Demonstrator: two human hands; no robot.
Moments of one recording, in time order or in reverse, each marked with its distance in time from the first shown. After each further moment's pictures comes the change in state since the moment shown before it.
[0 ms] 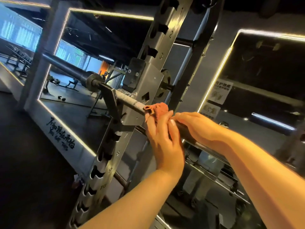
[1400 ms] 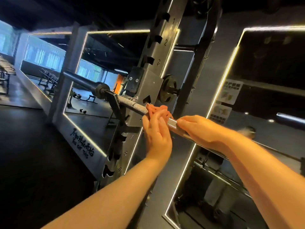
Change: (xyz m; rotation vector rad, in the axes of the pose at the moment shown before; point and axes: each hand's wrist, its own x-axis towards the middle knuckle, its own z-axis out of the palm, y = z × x) left_hand 0.002 0.008 -0.007 0.056 -0.079 0.034; right_hand -0.033 0.027 -0.012 -0.215 0.003 -0.084
